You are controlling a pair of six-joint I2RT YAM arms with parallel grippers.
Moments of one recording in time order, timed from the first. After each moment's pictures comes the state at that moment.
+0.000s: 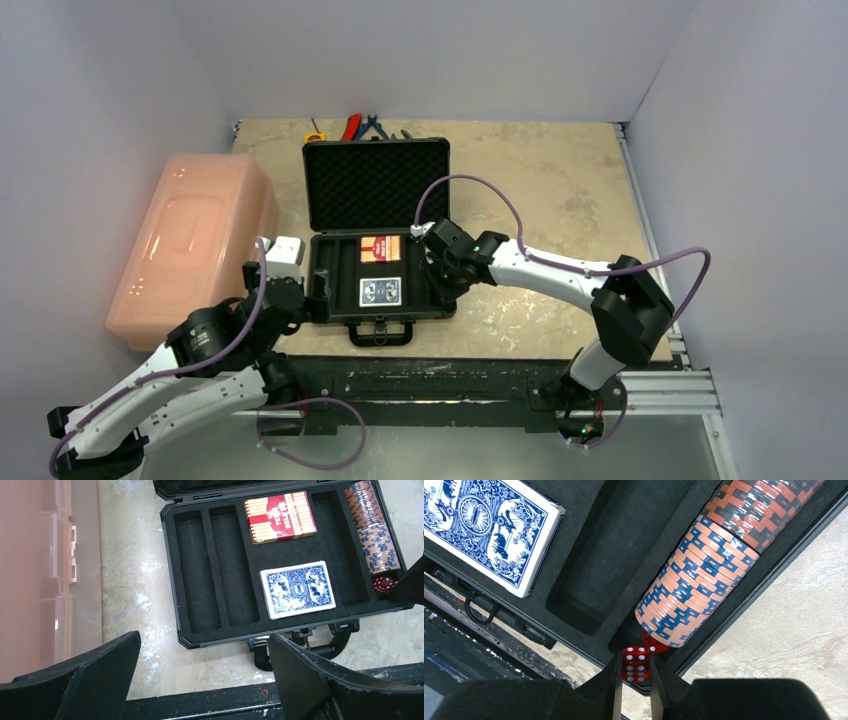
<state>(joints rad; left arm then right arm) -0.99 0.51 0.82 -1.07 -0.70 -0.57 0.91 1.60 1.10 -0.62 -0.02 0.34</state>
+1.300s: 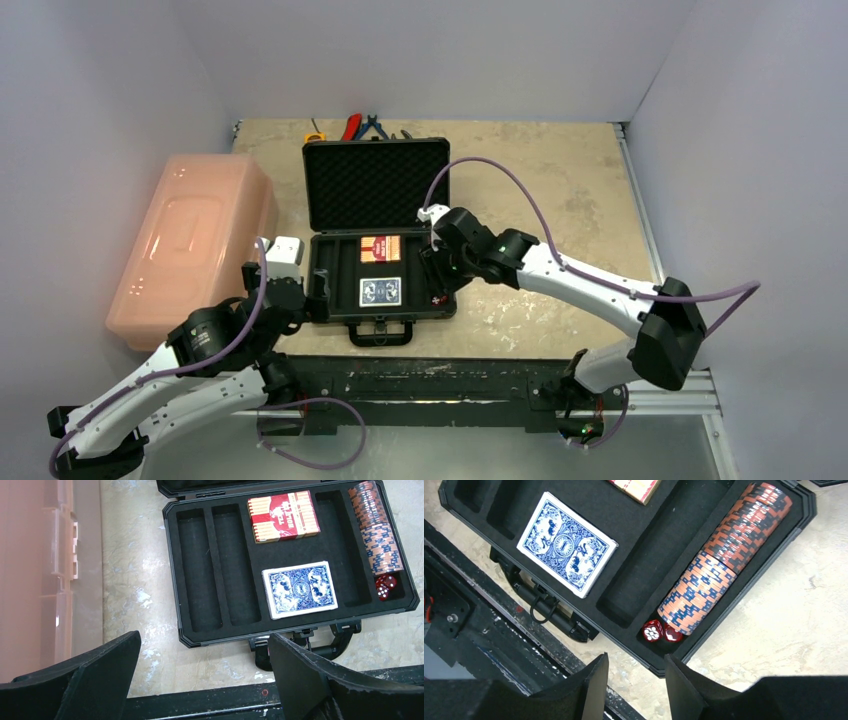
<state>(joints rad) -0.99 0.51 0.82 -1.08 -0.71 -0.59 0.92 1.44 1.12 -0.61 -0.02 0.33</state>
